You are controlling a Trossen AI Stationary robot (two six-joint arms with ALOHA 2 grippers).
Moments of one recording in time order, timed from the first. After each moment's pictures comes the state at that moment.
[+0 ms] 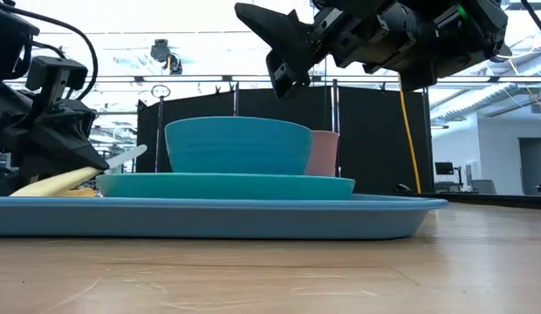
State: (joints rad) left arm -0.44 0.98 0.01 0.43 -0.37 -1.41; right arm 0.25 1.88 0.83 0.99 -0.39 0.28
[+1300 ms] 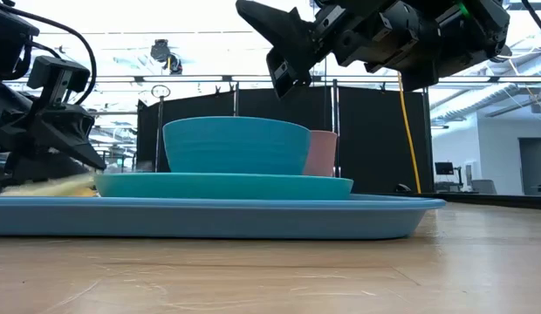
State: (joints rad) left arm -0.45 0.98 0.01 0.41 -0.33 -1.50; right arm 0.26 1.88 0.83 0.99 -0.39 0.28
